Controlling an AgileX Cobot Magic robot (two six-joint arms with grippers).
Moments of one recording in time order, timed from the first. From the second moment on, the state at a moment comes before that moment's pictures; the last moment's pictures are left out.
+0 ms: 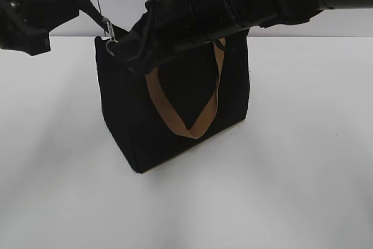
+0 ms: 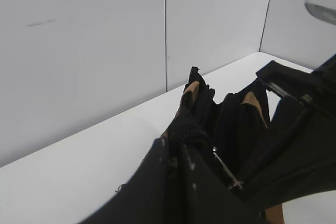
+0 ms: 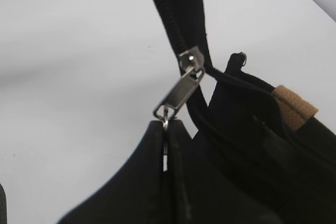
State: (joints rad) left arm -0.26 1.22 -0.63 0.99 -0.55 -0.79; right arm 0.62 1.80 -1.28 1.17 0.47 -1.44
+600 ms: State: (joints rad) left arm -0.26 1.22 -0.63 0.99 -0.55 -0.79; right arm 0.58 1.77 -1.28 0.89 0.43 -1.11
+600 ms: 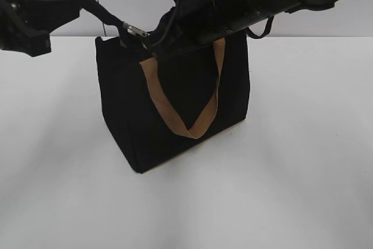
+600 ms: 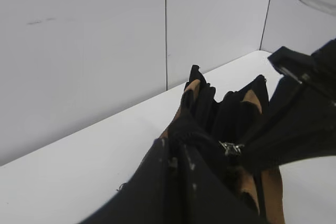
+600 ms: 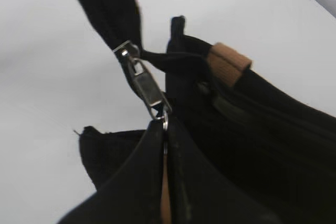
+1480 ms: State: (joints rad) left arm -0.27 1.15 -0.63 1.00 -0.42 -0.79; right arm 0.52 1.77 -1.28 0.87 0.42 -1.02
